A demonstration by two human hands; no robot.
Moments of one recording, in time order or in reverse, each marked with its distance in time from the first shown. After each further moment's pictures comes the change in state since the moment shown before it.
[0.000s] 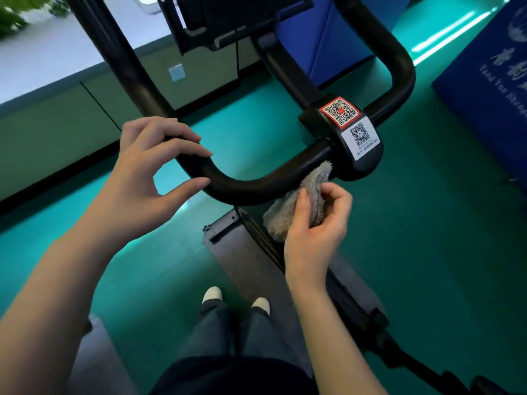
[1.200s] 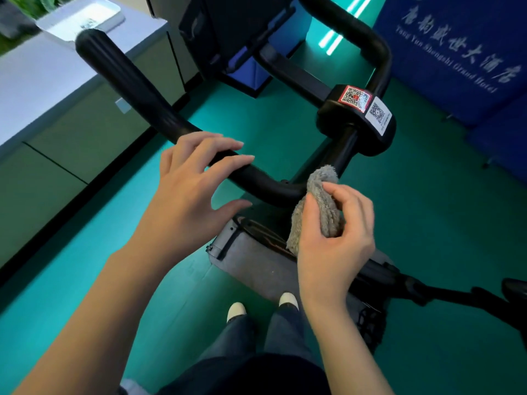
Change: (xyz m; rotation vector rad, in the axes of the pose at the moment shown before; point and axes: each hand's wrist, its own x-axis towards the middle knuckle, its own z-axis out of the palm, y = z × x) left_hand 0.025 -0.061 -0.026 0.072 -0.132 0.393; right_hand -0.068 -0.053 0.074 -0.372 0.406 -0.130
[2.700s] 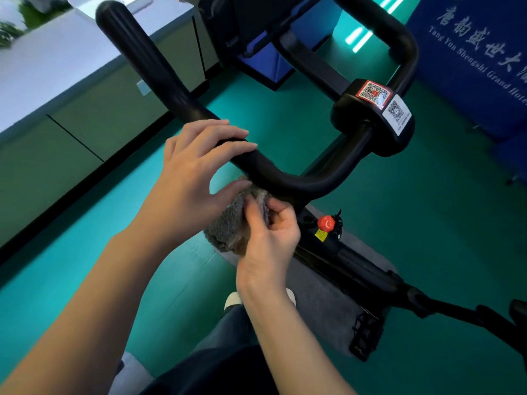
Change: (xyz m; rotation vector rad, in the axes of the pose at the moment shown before) left_hand -0.007 0.005 0.002 -0.053 0.033 -0.074; right_hand -0.043 -0.009 0.046 0.818 -0.238 0.892
